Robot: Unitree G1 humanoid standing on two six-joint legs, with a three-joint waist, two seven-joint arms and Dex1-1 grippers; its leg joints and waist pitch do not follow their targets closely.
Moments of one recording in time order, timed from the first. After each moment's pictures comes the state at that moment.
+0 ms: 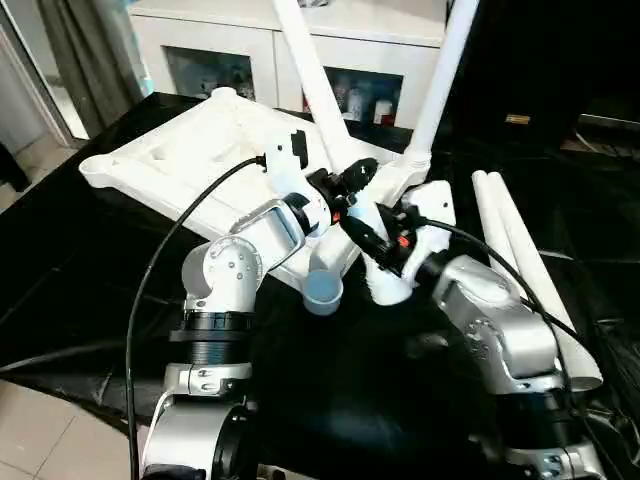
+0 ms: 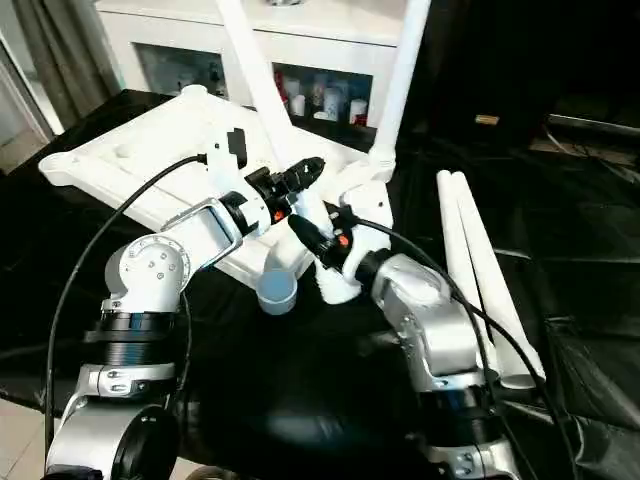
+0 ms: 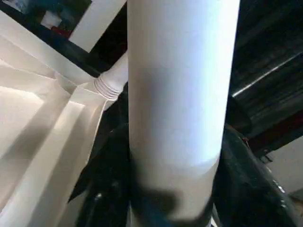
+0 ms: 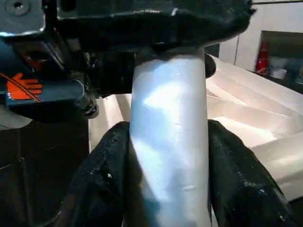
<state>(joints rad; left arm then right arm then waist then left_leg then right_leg) -0.73 -0.10 0.21 0.20 -0.64 0.80 -0.14 -0.40 -0.11 0.06 0.02 0.22 0.42 0.51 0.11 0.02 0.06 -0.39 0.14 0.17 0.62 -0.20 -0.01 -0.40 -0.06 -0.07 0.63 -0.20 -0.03</state>
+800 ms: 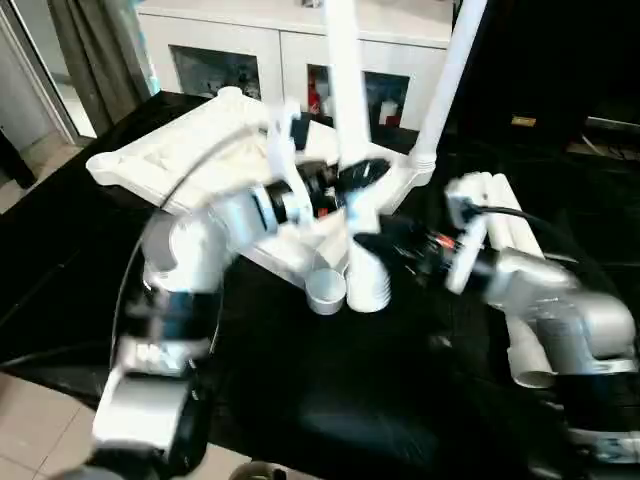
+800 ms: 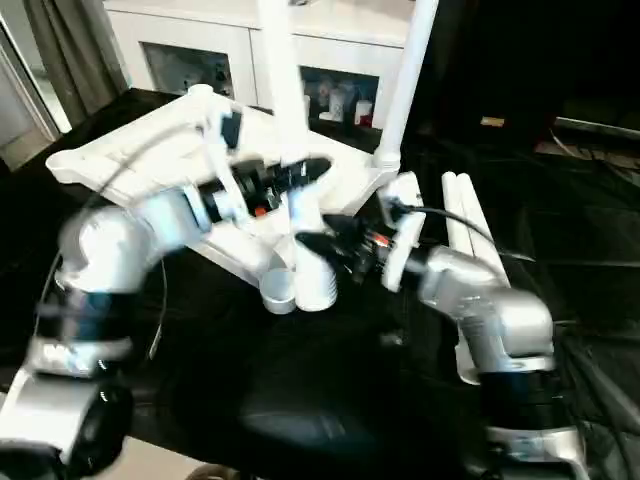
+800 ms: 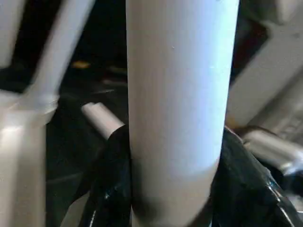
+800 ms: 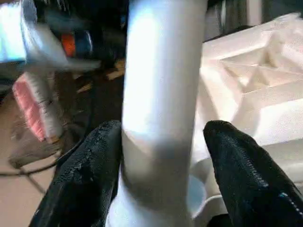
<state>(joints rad) -0.82 0.12 0.08 0.19 -0.72 0.89 -0.57 -0.44 -0.36 -0.02 -0.02 0.56 0.74 0.88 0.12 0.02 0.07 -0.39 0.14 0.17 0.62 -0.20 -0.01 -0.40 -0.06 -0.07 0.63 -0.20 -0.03</state>
